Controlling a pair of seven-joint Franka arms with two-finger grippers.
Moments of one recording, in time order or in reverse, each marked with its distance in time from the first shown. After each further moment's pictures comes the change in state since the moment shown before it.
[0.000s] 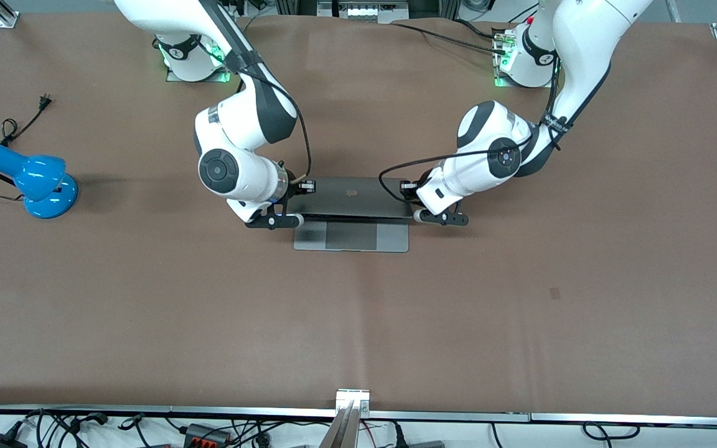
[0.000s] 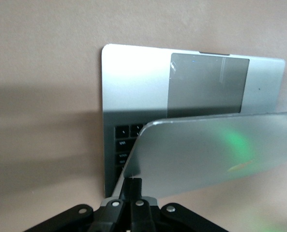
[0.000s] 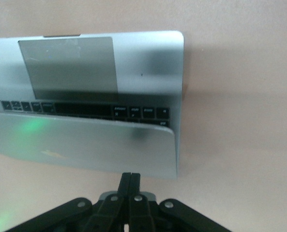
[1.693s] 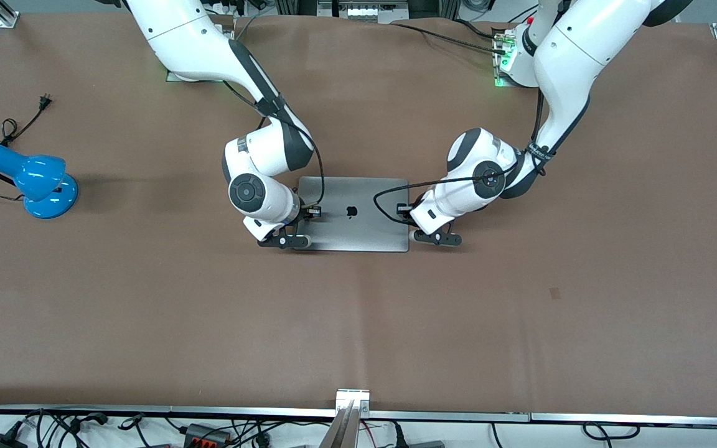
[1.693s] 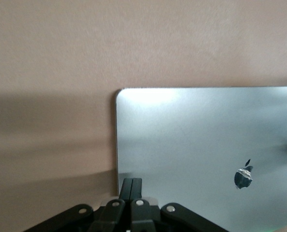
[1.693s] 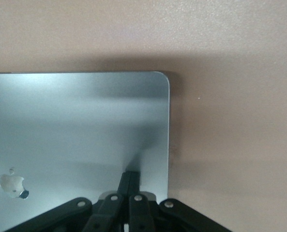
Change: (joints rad) left arm -0.115 0.130 0.124 0.086 0.090 0.105 -0.003; right arm 0.019 0.177 0.000 0.010 -0.046 0.219 0.000
